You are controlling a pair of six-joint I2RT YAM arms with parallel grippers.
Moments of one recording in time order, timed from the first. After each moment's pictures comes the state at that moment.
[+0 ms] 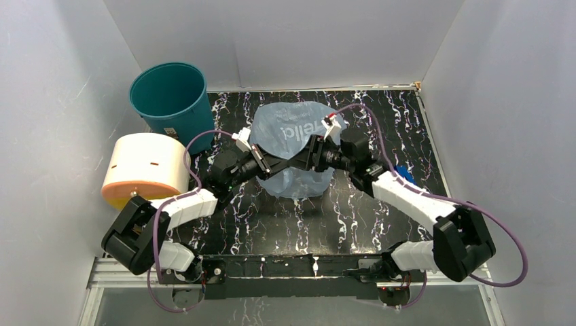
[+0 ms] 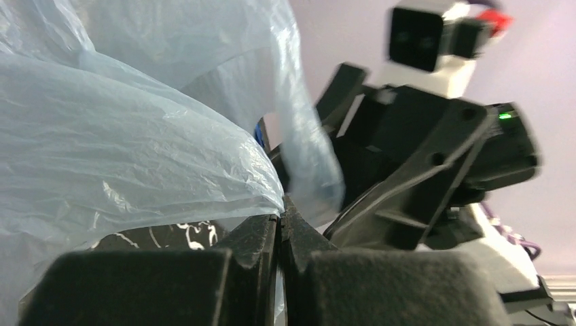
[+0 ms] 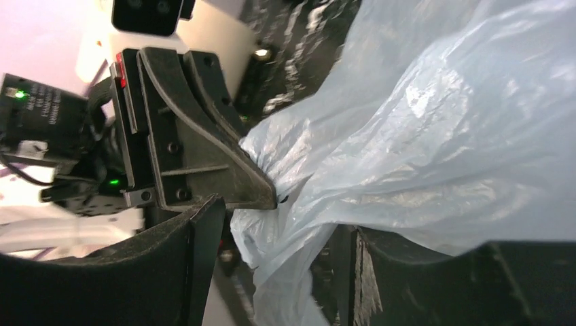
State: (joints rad) left arm -0.58 1.38 0.55 0.77 0.40 -1.22; right arm 0.60 1.31 0.74 0.29 -0.53 0.85
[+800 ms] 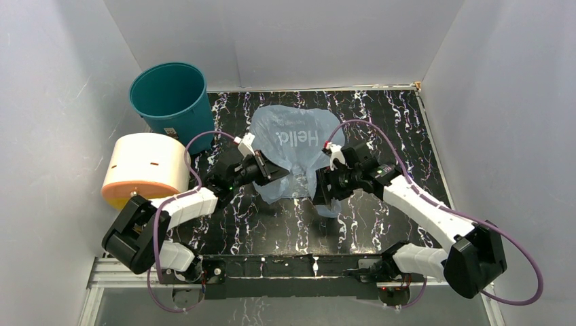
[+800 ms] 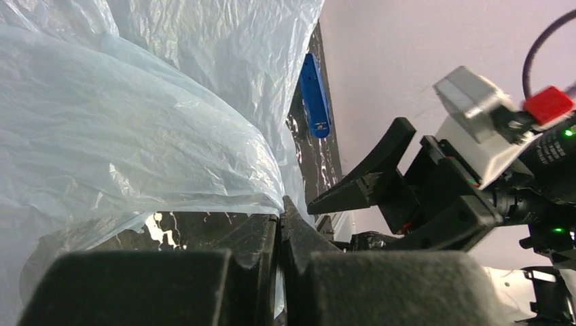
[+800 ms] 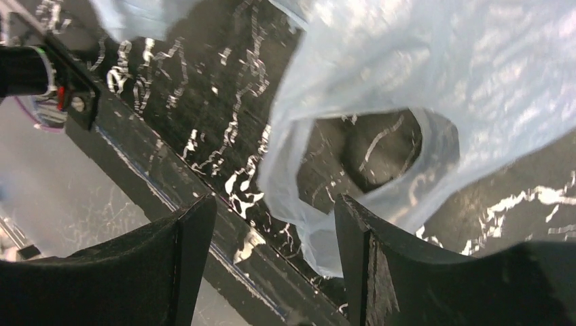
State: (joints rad) left arm -0.58 1.39 0.56 0.54 0.39 -1.05; right arm 0.60 1.16 0.86 -0.59 -0.44 0.24
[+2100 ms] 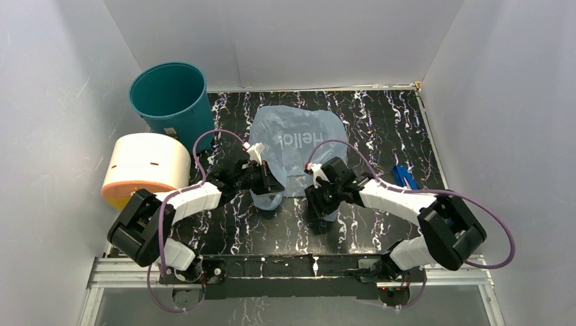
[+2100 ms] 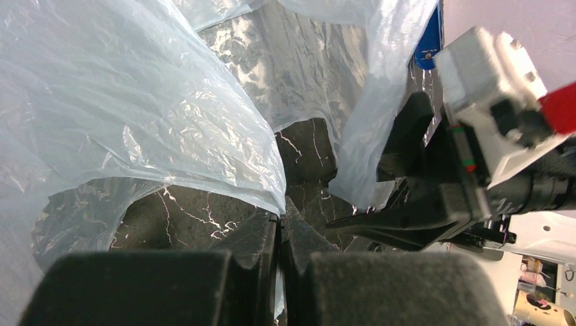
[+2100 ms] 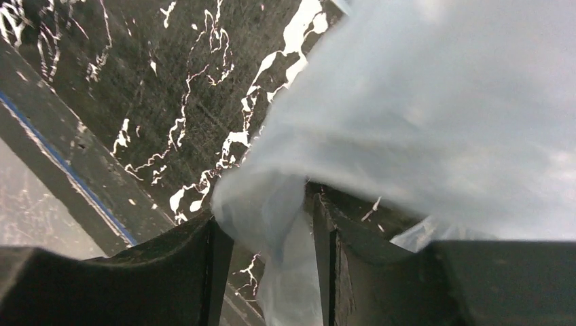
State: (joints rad) left arm -0.58 1.45 0.62 0.20 0.45 -0.75; right arm 0.71 1.37 0.70 -0.35 -0.41 0.22
